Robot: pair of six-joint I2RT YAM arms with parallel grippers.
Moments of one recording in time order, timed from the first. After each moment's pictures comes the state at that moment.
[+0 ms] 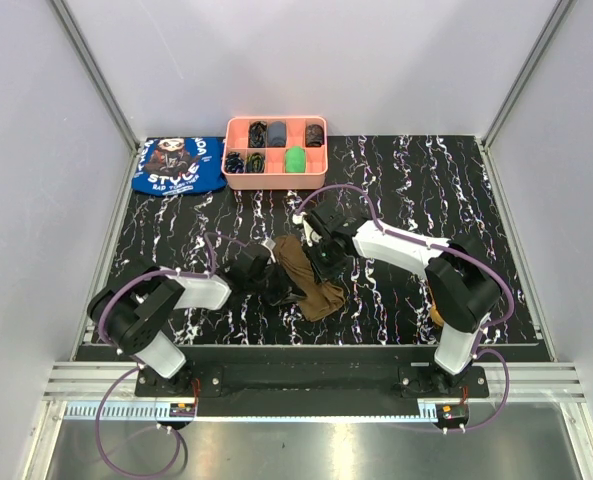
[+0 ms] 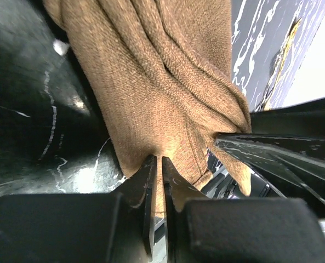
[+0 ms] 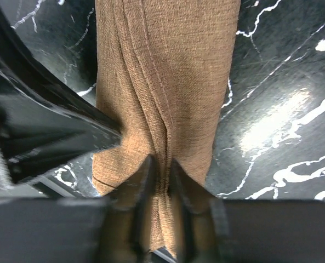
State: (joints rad) left arm -0.68 1.57 0.52 0.31 0.35 -1.14; right arm 0.76 1.80 1.24 -0.63 -0.17 0.19
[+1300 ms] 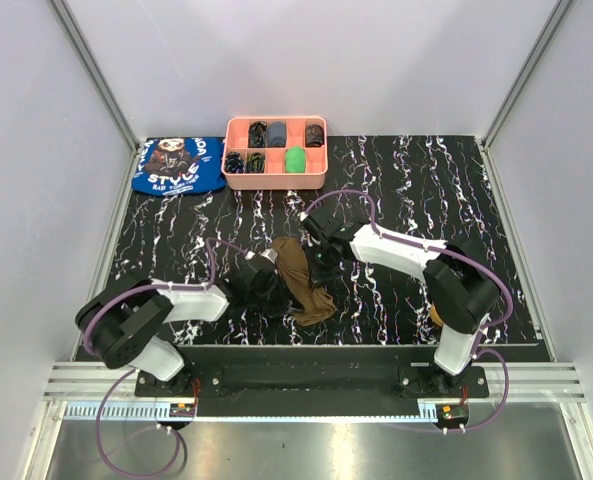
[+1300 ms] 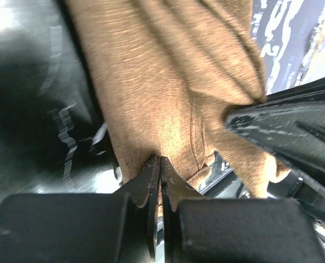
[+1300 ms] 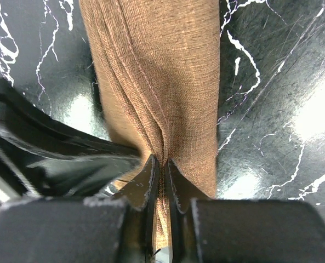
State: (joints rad) left arm -0.78 1.48 0.46 0.22 0.23 -1.13; right arm 0.79 1.80 1.22 -0.60 -0.17 0.52
